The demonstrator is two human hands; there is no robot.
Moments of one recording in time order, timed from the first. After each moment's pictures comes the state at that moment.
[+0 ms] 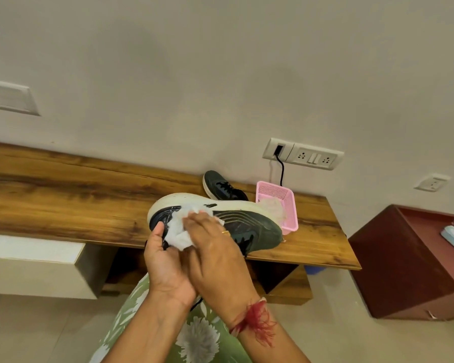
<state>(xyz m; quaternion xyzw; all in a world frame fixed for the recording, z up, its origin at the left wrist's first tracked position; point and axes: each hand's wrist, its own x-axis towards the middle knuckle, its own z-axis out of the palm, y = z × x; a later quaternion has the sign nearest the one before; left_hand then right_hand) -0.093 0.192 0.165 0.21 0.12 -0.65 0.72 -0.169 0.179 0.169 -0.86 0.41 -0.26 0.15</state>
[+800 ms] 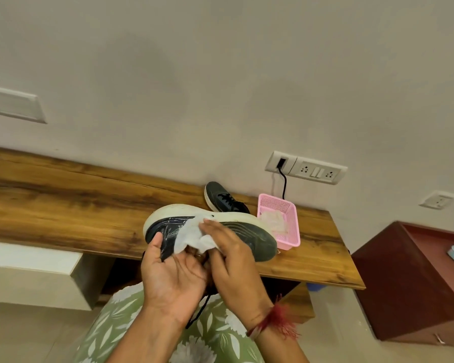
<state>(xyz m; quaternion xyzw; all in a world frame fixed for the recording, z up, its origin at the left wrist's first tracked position) -0.088 0.184 0.171 0.18 0.13 -0.66 0.72 -0.189 0.146 0.165 -0.81 0.42 -0.31 0.27</state>
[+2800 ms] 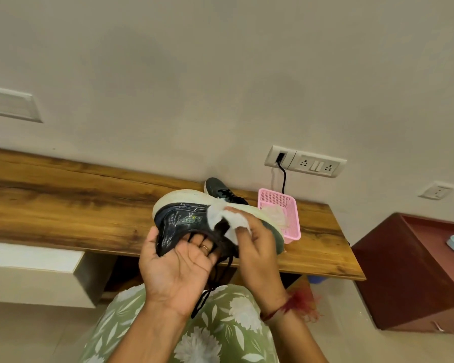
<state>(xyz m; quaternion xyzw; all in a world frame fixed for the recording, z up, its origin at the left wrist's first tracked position) -0.090 0.187 0.176 0.14 0.10 -0.67 0.72 -0.199 0.141 0.176 -0.67 0.45 -0.47 0.35</state>
